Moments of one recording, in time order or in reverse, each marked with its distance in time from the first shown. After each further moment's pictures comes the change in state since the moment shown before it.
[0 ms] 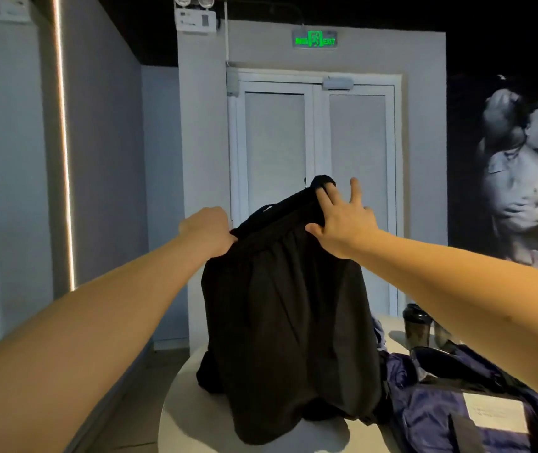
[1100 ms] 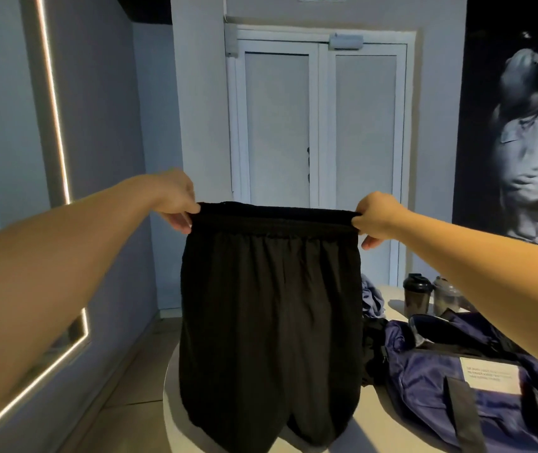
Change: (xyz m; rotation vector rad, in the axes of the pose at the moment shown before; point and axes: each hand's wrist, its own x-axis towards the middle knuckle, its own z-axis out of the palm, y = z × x) left_hand 0.001 -0.052 -0.032 -0.310 -0.389 -0.070; right_hand -0.018 0.051 0.028 0.542 -0.362 0.279
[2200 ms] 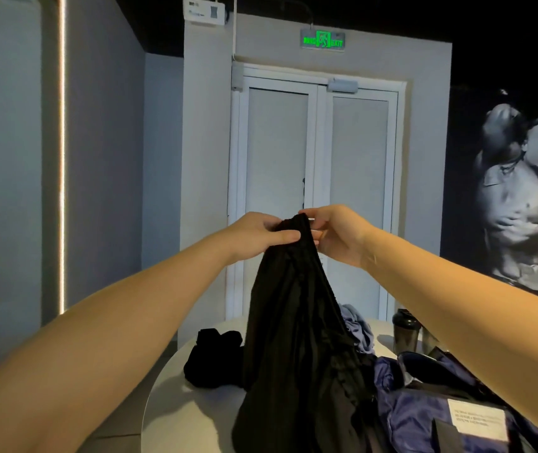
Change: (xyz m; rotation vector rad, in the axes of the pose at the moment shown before) left_hand 0.000 0.072 0.083 -0.528 -0.087 0.526; right_hand -0.036 -0.075 -0.006 1.197 -0.418 -0.106
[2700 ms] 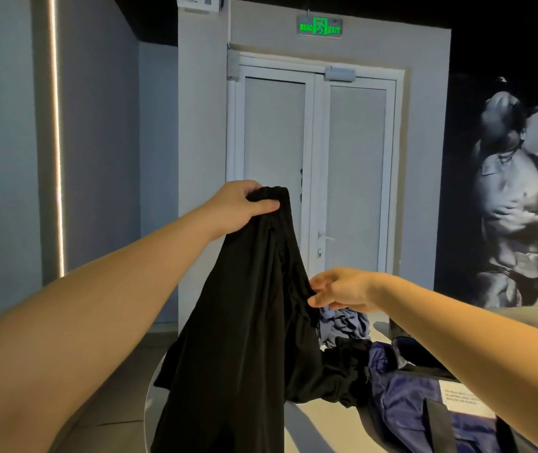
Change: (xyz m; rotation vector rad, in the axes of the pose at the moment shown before) left_hand -0.010 0.017 -0.022 0.003 0.214 0.048; right_hand -0.022 0.085 -0.058 -0.794 -0.102 0.382
